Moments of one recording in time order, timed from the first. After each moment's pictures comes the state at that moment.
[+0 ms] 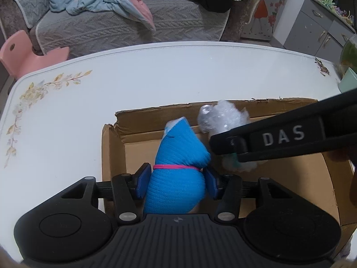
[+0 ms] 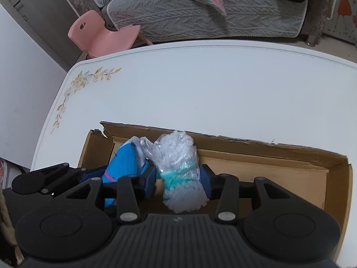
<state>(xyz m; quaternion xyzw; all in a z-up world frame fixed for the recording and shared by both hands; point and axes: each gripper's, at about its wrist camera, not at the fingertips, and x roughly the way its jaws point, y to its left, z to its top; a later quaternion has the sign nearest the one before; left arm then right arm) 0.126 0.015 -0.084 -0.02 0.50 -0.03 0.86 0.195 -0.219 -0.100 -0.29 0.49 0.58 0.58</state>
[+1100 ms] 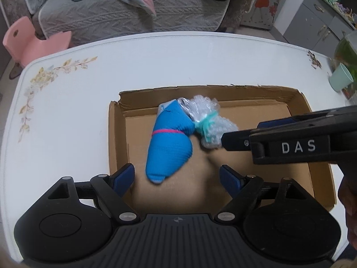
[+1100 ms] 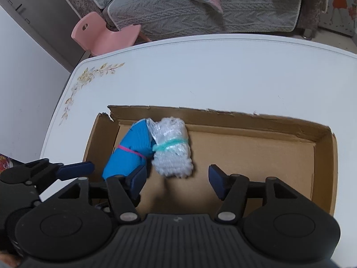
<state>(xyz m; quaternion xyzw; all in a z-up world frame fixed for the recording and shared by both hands) 0.101 0.011 -0.046 -0.03 0.55 -0.03 0.83 0.201 -0.251 -0.083 -0.28 0.50 0.58 0.58</state>
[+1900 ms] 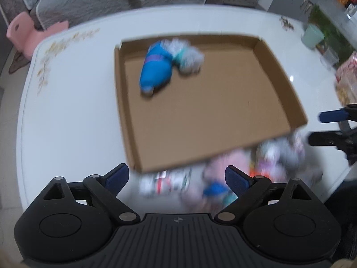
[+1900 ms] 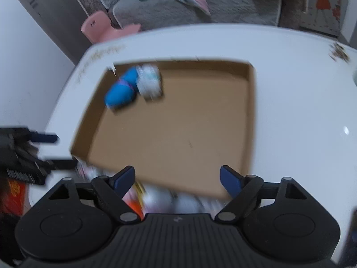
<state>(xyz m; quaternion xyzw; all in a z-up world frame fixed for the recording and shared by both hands) -0.028 0.001 -0.017 -0.01 0.59 -0.05 0.80 0.232 -0.413 -0.043 -0.30 0.47 0.59 0.59</state>
